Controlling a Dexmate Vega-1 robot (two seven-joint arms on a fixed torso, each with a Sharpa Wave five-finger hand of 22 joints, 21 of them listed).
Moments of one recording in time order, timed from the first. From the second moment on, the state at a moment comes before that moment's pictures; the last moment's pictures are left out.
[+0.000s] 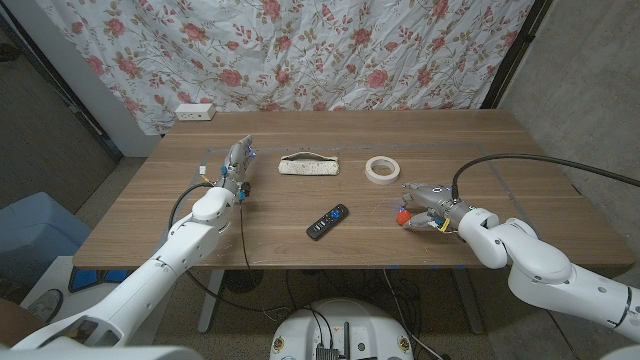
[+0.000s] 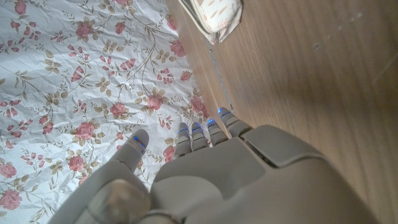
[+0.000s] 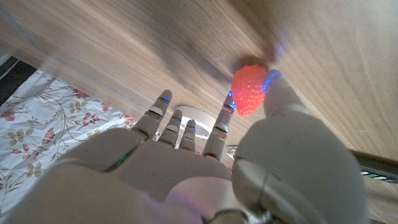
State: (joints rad) left arm 0.93 0.57 0.34 -1.47 -0.55 -0.12 0.27; left_hand 0.03 0.08 0.70 0.08 0.19 0.07 -0.05 0.18 0.17 0.01 -0.07 0.19 0.17 -0.02 -0.03 0.18 0.17 0.04 -0.04 0.19 0.17; right arm -1.18 -1.12 -0.55 -2.24 -0.76 -0.53 0.19; right_hand 0.86 -0.06 0.42 -0.17 0.19 0.61 -0.21 0.63 0.33 0.05 -0.04 0.22 0.20 0.04 0.01 0.26 0.23 0.30 0.02 0.20 0.16
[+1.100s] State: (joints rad) left arm 0.93 0.61 0.35 -1.54 -0.50 -0.09 0.28; left_hand 0.05 0.09 0.71 0.03 0.19 0.11 -0.07 0.19 0.17 0.02 -0.08 0.19 0.17 -0.02 -0.03 0.17 0.16 0.04 -0.04 0.19 0.17; right arm -1.18 -1.15 -0.49 -2.29 -0.70 -0.54 0.18; right_hand 0.87 -0.05 0.42 -0.17 0.19 0.65 -0.21 0.67 0.34 0.08 -0.05 0.22 0.20 0.05 -0.01 0.26 0.23 0.32 0.02 0.20 0.16
